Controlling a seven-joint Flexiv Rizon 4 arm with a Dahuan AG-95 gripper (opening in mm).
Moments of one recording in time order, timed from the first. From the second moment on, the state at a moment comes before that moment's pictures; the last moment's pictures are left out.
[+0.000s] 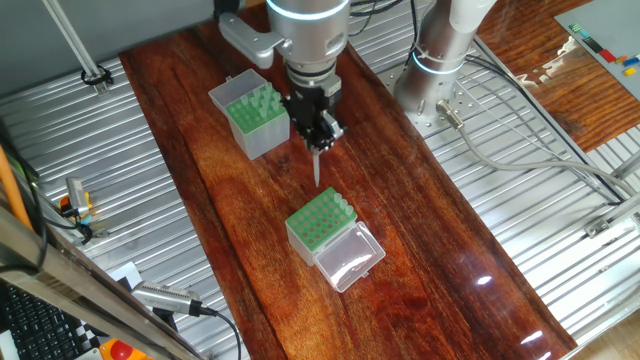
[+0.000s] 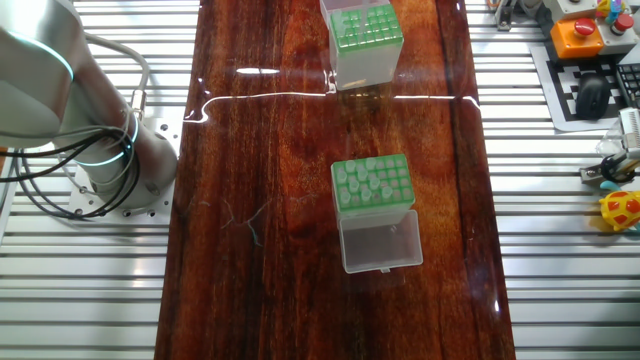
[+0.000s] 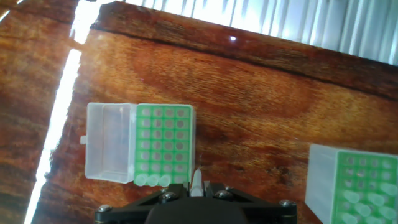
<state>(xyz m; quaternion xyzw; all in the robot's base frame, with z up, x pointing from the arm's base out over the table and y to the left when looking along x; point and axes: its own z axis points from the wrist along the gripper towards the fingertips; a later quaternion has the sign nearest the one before) 0.427 0.176 0.302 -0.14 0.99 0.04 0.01</state>
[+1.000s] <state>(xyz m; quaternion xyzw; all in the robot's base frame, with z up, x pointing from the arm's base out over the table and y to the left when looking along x) 0.405 0.189 0.288 -0.12 0.99 0.04 0.02</state>
